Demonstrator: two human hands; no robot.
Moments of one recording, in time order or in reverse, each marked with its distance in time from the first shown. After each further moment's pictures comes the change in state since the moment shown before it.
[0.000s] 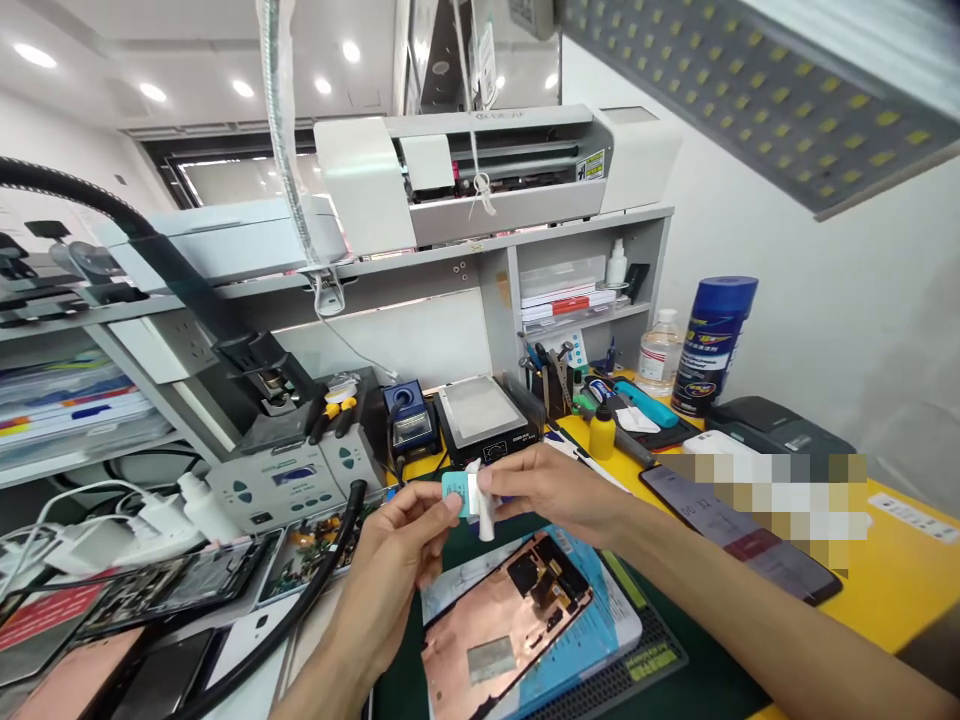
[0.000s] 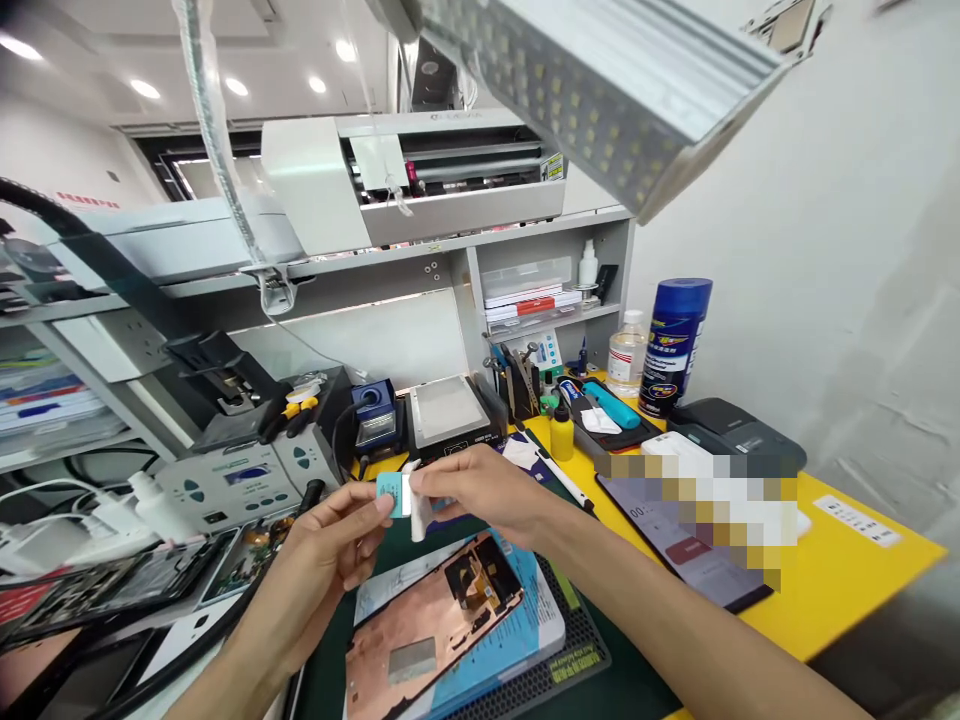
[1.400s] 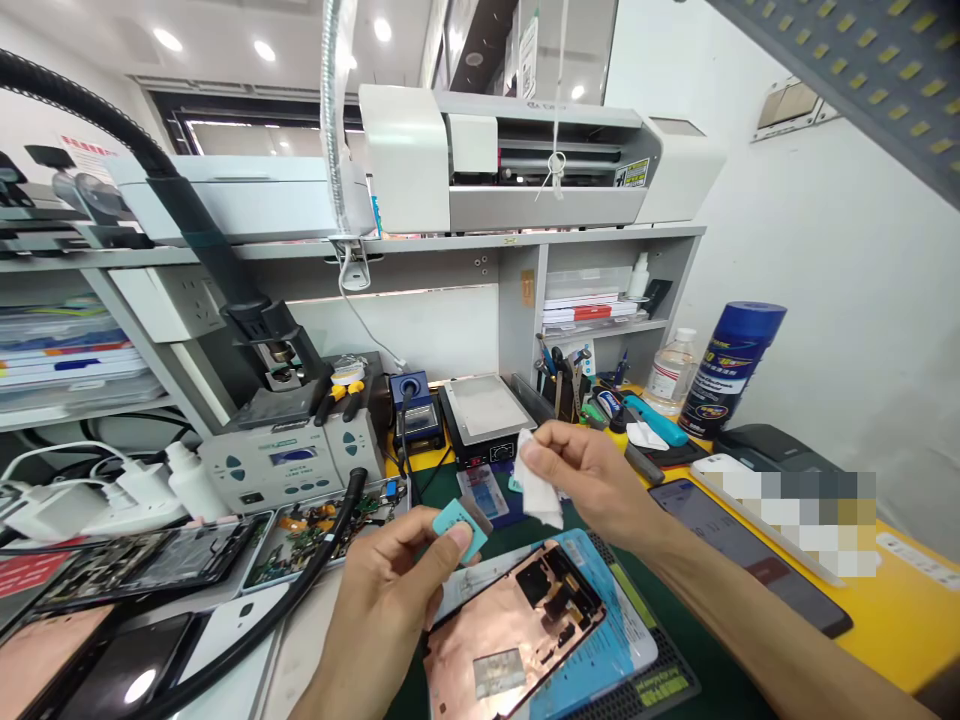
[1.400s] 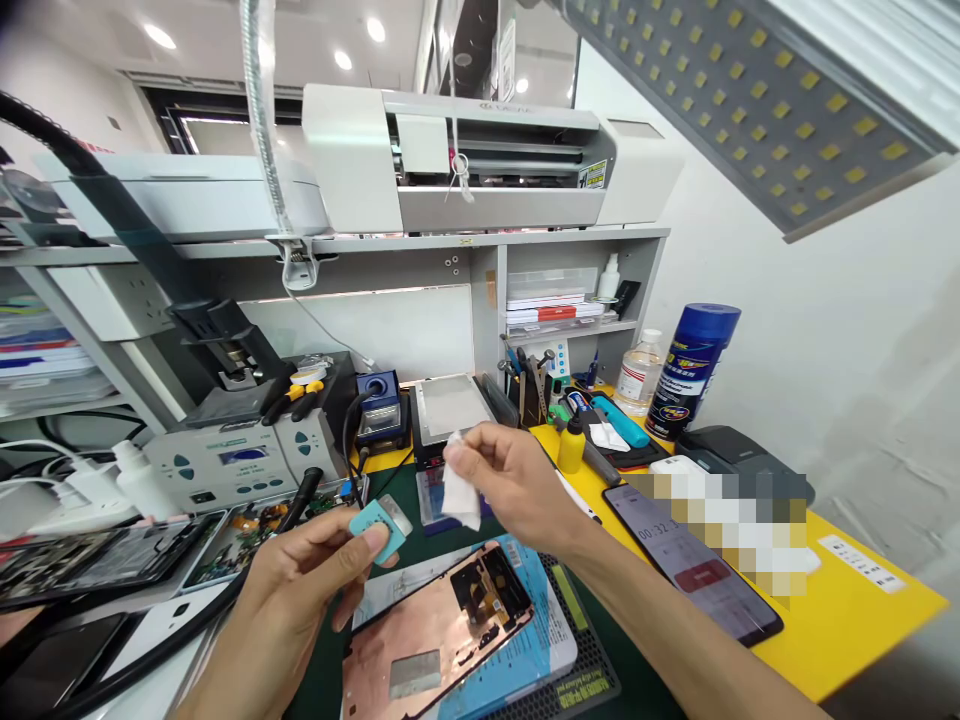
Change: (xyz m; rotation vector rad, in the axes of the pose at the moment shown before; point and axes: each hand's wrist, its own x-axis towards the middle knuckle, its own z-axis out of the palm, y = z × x) left_hand -0.020 -0.009 -0.008 0.094 -0.012 0.129; right_hand -0.006 -0.013 0.008 -0.336 0.224 -0.307
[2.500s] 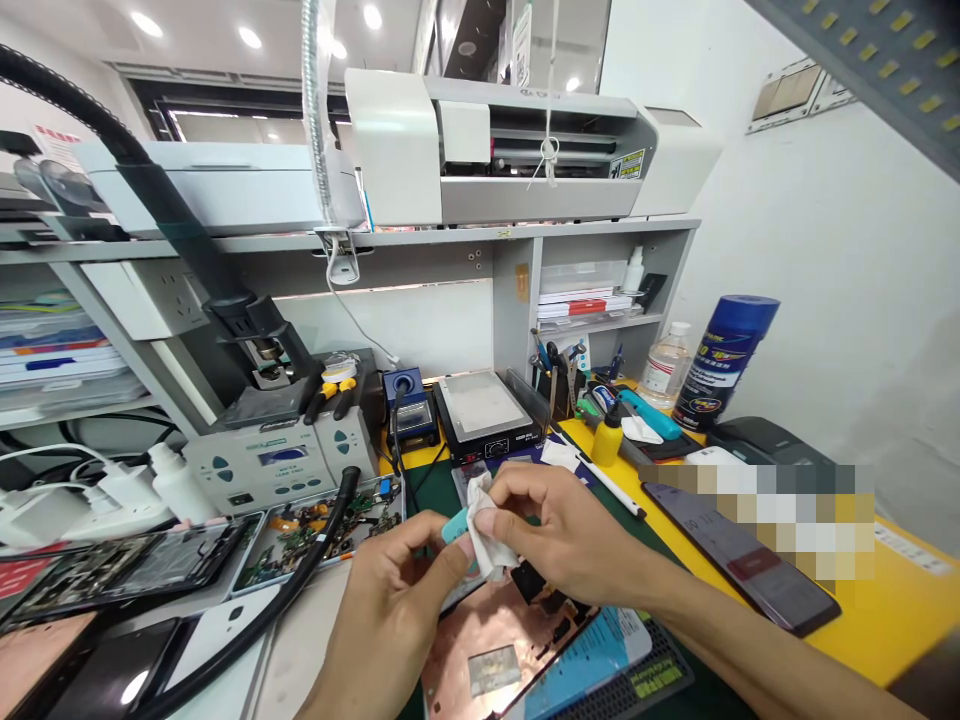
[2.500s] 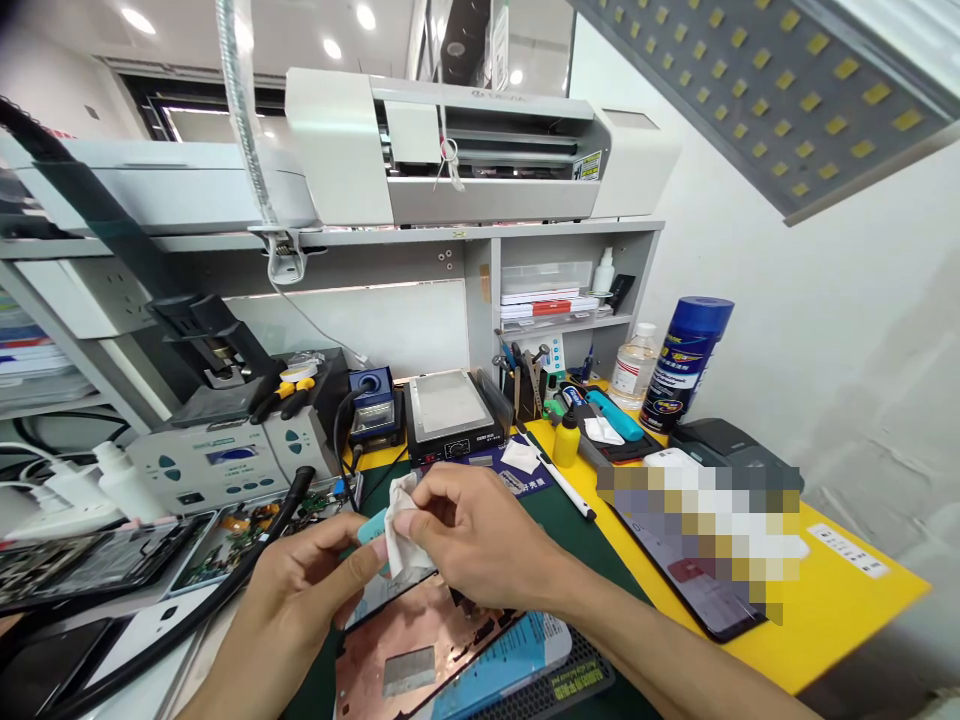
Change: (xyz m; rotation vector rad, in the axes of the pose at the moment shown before) left_hand -0.005 0.004 0.003 0.167 -0.027 0.061; right_hand -0.015 -0.008 0.022 -0.345 -0.123 -0.006
